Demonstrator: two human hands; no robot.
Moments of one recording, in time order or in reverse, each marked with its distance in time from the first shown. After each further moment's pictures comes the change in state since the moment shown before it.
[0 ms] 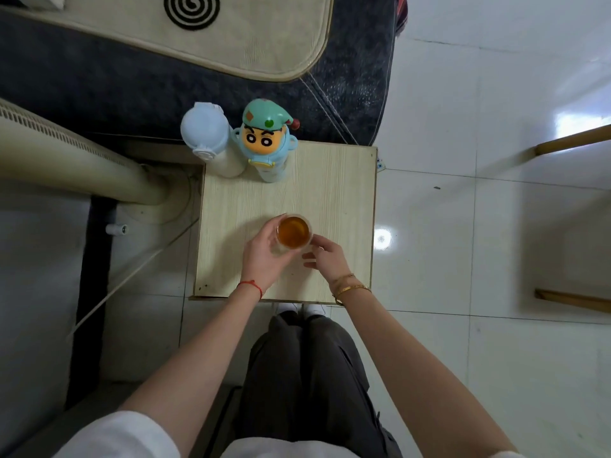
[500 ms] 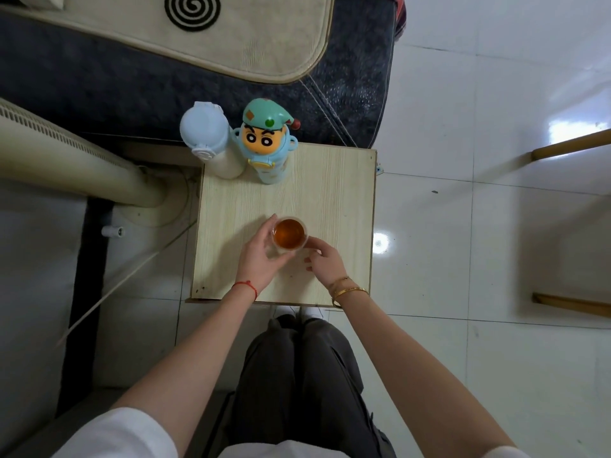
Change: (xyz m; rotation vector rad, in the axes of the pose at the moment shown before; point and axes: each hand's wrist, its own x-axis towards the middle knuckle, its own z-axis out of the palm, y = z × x) left_hand 0.003 -0.018 -0.005 0.105 -0.048 -0.043; right_hand 0.005 0.011 0.001 -0.222 -0.004 -0.085
